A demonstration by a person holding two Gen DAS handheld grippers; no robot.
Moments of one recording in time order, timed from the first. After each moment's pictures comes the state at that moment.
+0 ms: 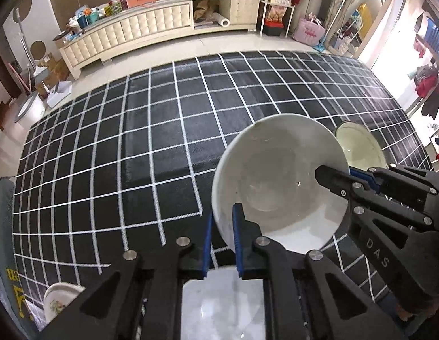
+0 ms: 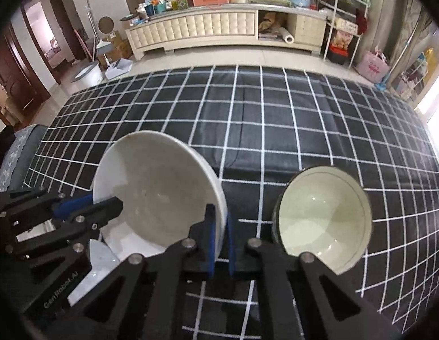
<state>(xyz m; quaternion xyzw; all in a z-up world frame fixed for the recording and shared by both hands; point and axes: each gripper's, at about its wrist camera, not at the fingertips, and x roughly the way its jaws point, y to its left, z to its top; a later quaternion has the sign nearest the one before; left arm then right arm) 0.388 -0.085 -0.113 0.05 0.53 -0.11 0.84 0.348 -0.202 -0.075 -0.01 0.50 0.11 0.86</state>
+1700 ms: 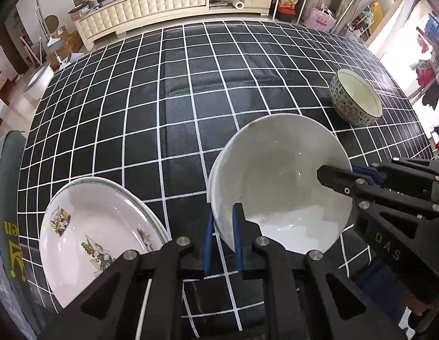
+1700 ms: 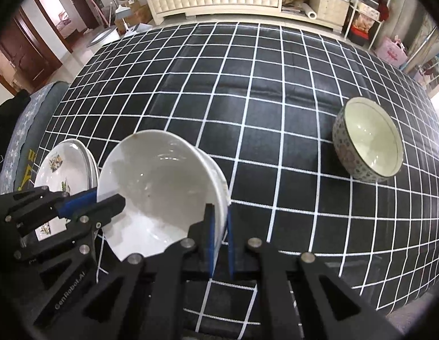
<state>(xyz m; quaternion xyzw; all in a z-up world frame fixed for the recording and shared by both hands) 0.292 -0.033 -0.129 0.03 0.57 -0.09 0.82 0.278 -0.139 -0.095 -0.03 0.57 0.14 0.81</state>
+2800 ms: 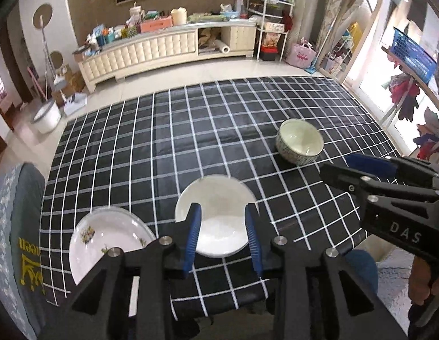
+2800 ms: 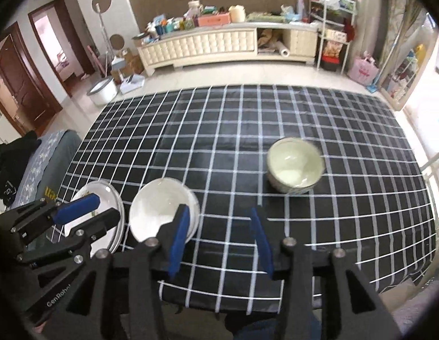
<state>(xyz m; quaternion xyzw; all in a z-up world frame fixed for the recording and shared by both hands) 0.244 -0.079 -0.018 0.04 0.47 -0.10 0.87 0.227 -0.213 0.015 0.02 0.47 0.11 0.88</state>
